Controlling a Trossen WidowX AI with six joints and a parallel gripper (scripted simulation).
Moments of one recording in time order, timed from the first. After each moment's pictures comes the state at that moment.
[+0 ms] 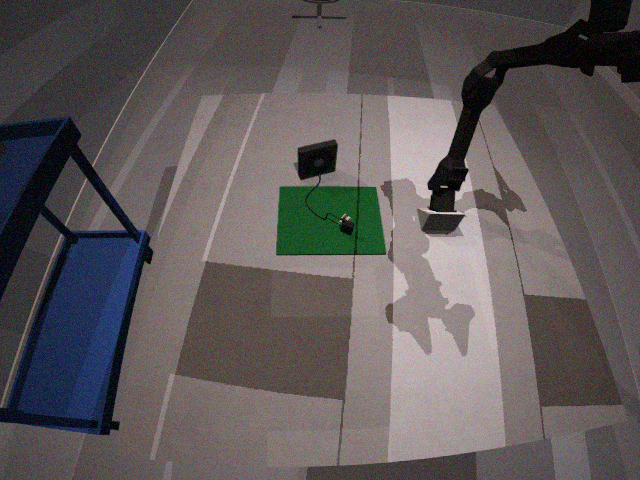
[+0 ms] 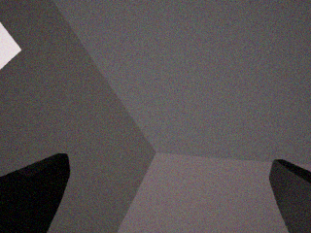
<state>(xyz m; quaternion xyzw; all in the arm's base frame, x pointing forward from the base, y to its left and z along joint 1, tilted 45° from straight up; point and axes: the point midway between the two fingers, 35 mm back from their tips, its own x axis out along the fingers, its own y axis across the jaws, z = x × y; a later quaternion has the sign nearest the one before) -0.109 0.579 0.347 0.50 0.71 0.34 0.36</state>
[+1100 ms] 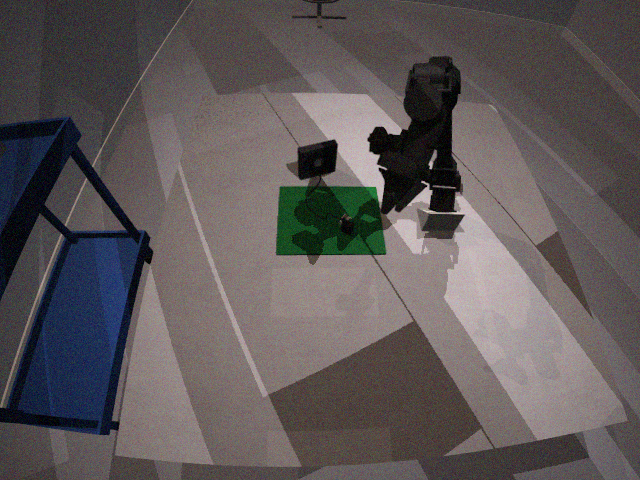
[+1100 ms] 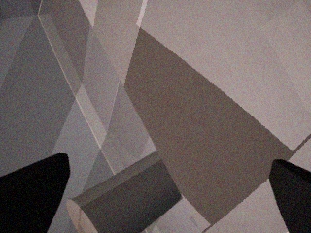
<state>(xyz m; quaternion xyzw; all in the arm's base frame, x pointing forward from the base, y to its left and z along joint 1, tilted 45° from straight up) 0.283 0.320 0.086 0.23 0.53 -0.23 0.78</state>
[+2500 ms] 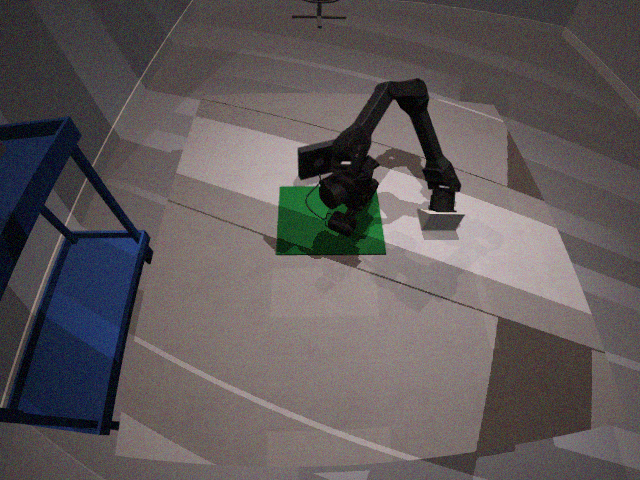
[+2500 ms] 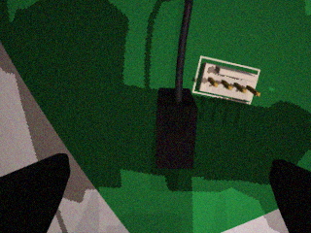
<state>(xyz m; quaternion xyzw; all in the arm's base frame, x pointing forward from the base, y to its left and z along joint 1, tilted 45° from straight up) 0.294 0.036 0.000 -0.05 0.57 -0.46 0.68</state>
